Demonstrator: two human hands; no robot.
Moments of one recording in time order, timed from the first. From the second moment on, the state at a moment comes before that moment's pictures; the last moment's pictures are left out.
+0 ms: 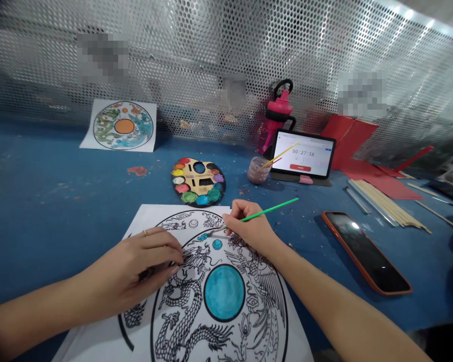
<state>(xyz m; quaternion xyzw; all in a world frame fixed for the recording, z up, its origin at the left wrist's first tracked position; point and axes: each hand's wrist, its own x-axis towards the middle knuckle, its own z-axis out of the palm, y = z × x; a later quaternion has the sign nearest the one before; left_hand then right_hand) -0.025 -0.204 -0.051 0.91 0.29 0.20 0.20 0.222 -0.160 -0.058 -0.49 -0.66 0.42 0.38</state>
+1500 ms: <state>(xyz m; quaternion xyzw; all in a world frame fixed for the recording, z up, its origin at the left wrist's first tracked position) -0.027 -0.204 -0.051 0.91 0.30 0.19 0.21 0.207 -0.165 -0.055 -0.47 -0.66 0.44 0.38</state>
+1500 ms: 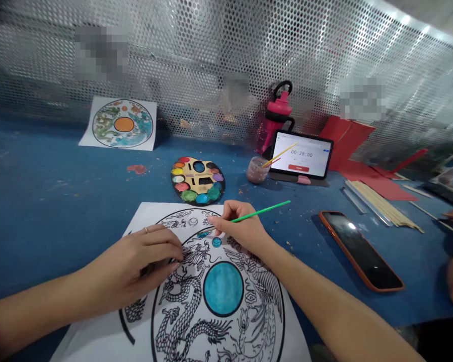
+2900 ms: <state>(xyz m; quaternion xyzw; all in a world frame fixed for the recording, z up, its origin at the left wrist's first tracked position) -0.026 -0.204 -0.051 0.91 0.30 0.19 0.20 0.210 -0.163 -0.060 -0.47 -0.67 0.43 0.39</state>
